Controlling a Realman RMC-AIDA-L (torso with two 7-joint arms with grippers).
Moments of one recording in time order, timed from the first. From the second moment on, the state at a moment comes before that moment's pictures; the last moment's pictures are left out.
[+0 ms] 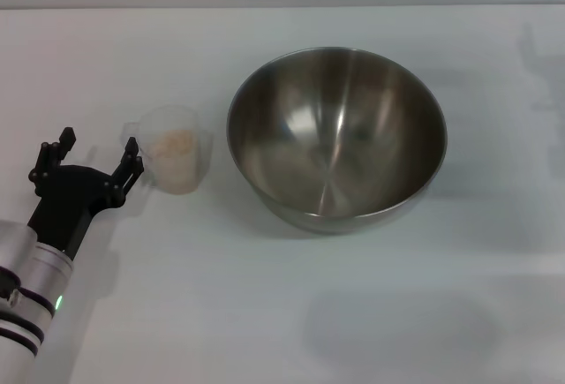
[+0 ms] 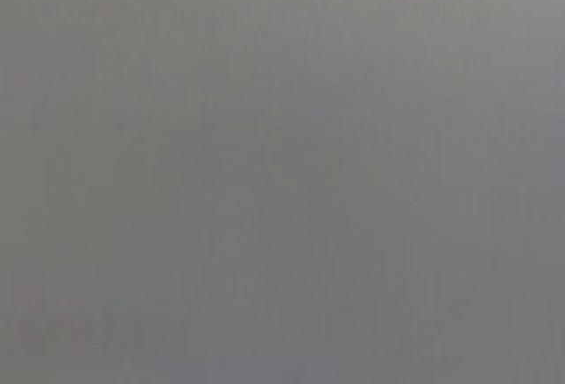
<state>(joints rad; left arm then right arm) -0.24 -2.08 -0.54 -0.44 2.07 1.07 0.15 0.51 2.07 -1.81 -0.23 0.62 -1.29 -0.02</state>
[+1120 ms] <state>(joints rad) -0.30 -2.08 -0.54 -0.43 2.01 1.03 0.14 0.52 2.07 -1.81 -0.24 0.61 -1.29 -0.02</state>
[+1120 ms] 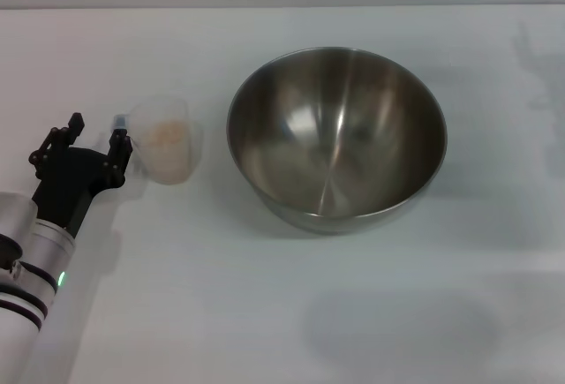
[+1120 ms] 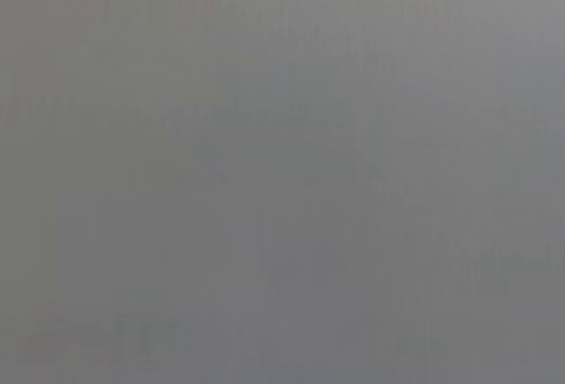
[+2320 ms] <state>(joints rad) -0.38 -2.08 -0.51 -0.46 2.03 1.19 0.36 0.52 2.07 -1.81 -0.24 0.61 -1.29 -0.01</state>
